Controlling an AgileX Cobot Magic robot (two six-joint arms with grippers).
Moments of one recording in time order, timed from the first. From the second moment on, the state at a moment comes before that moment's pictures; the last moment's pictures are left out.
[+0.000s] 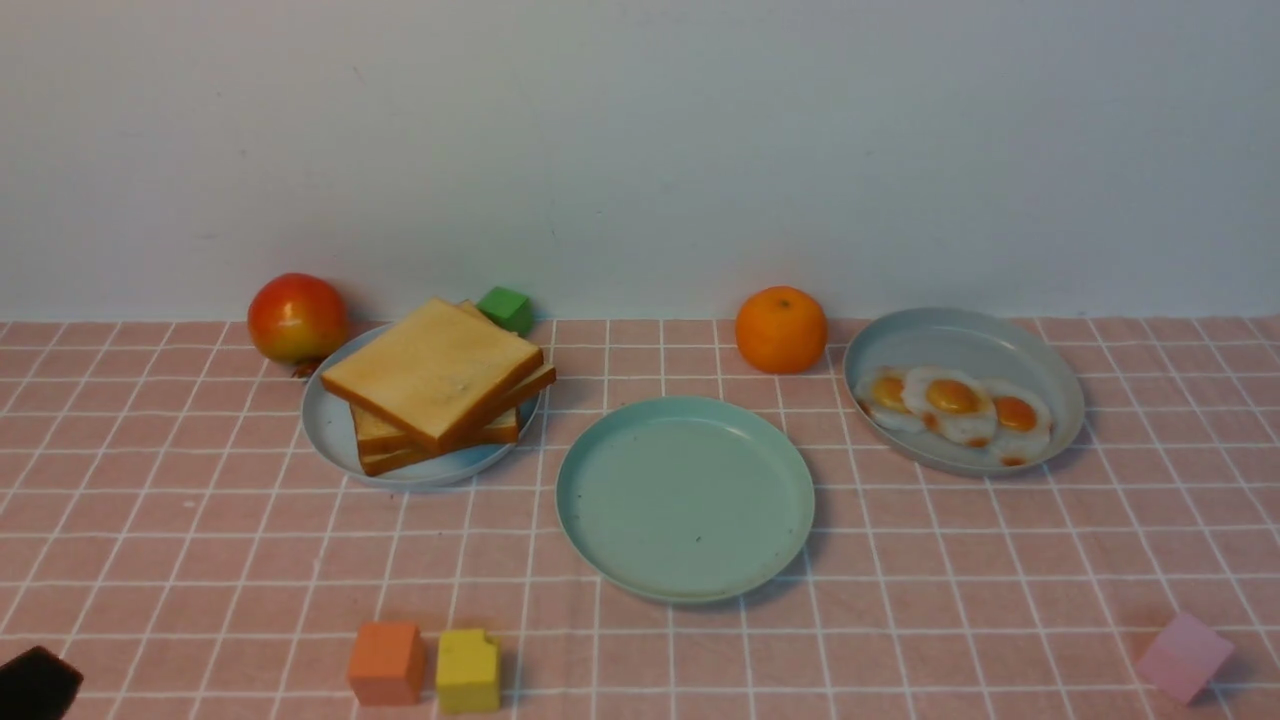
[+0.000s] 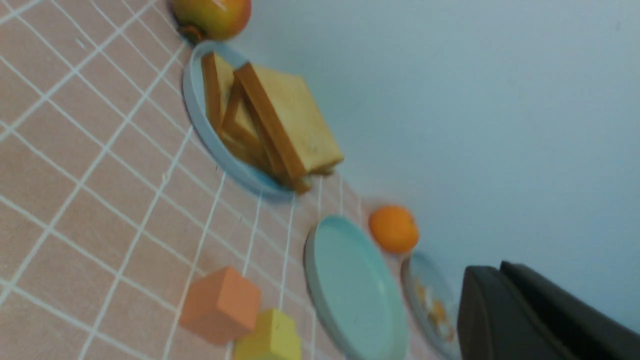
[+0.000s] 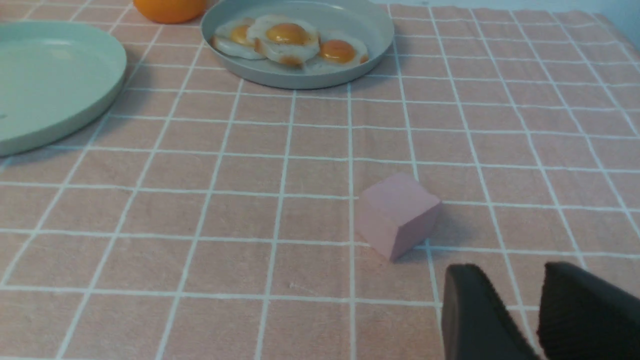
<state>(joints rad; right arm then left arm) 0.00 -0.01 0.02 -0.06 0.40 -0.09 0.01 0.14 -0.21 -0.67 0.40 -0.32</state>
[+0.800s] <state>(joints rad) 0.16 0.30 -0.58 0.36 0.78 0.03 -0.31 1.29 -1.08 -0.30 0.88 0.00</state>
